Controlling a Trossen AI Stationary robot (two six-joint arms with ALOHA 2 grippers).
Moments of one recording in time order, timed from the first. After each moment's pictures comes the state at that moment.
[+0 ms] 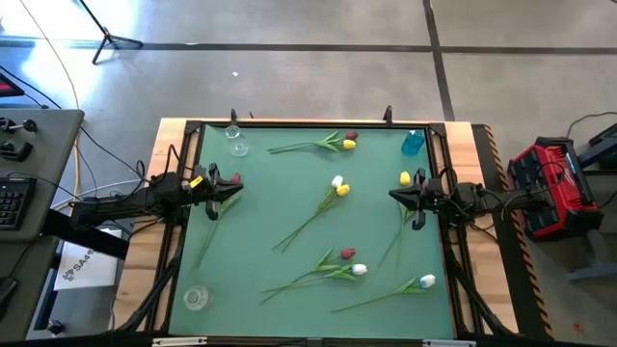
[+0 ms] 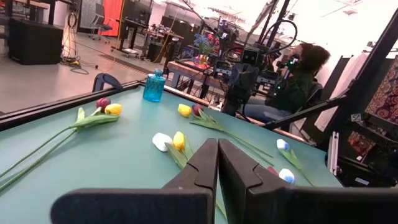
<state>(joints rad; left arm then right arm) 0.14 0.01 0.01 0.02 -0.06 -0.31 0.15 0.01 0.01 0.06 0.32 0.13</state>
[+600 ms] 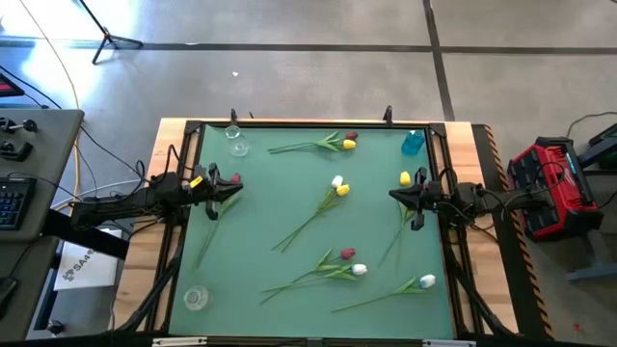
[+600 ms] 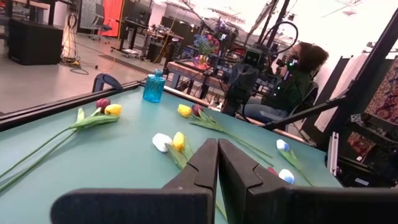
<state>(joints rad) 0.14 0.01 0.01 0.03 -0.06 -0.31 0.15 0.01 0.01 0.06 0.32 0.00</state>
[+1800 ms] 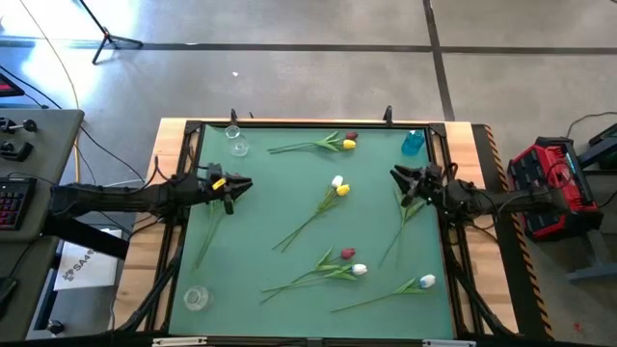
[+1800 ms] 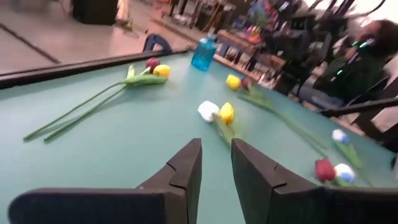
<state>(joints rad) 0.14 0.48 0.03 0.26 -0.23 -0.41 0.01 0.22 0.01 0.18 0.68 0.39</state>
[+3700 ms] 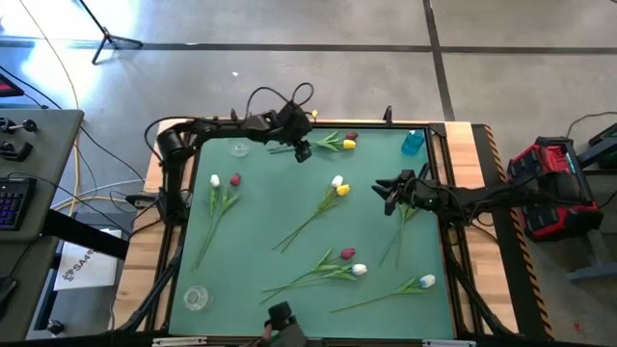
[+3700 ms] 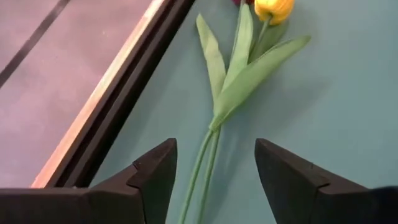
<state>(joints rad) 0.58 2.01 1.35 -0.21 0.01 0.20 -0.09 0.86 0.01 0.51 0.37 0.50</state>
